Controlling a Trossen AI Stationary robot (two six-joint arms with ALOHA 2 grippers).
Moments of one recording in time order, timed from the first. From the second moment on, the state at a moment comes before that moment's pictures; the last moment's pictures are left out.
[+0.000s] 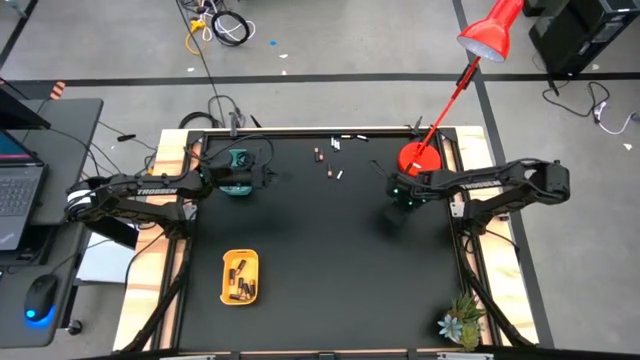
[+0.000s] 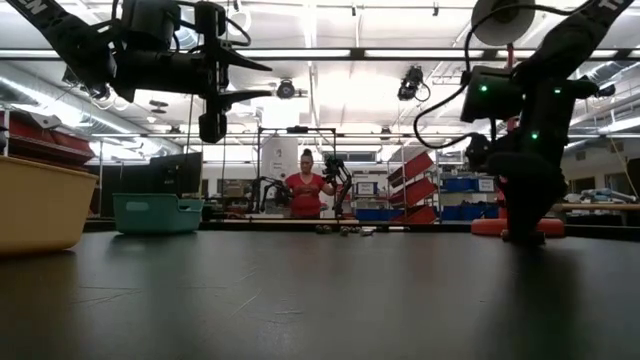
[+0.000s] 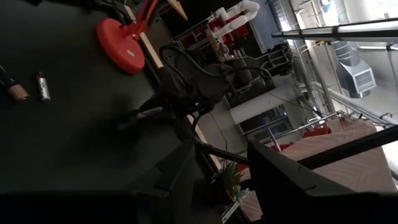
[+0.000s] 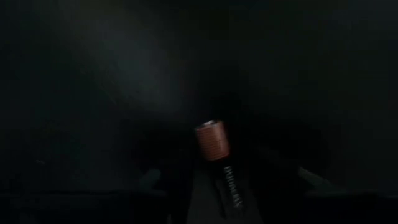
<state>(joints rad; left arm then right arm) 0.43 1.12 0.43 0.66 0.37 -1.05 -0.31 1.34 0.51 -0.51 0.05 0.45</state>
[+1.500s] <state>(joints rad) 0.42 1.17 0.59 0.65 0.28 -0.72 -0.31 1.45 1.10 0.14 -0.15 0.43</state>
